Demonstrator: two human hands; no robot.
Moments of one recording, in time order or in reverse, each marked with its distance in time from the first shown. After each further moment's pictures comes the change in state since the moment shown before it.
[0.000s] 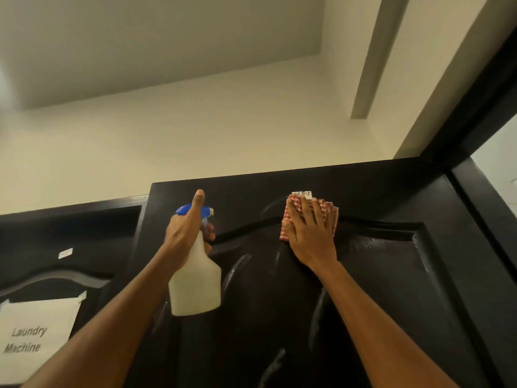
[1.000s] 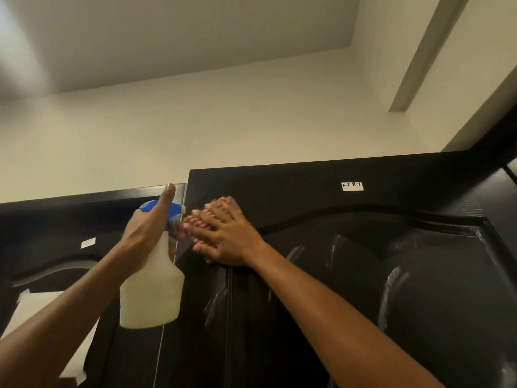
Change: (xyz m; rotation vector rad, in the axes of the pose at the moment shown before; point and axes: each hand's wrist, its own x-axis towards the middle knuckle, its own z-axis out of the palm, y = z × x) left_hand 0.030 -0.045 -0.166 0.105 0.033 0.116; right_hand 0.031 -0.254 0.069 -0.127 -0.155 -0.761
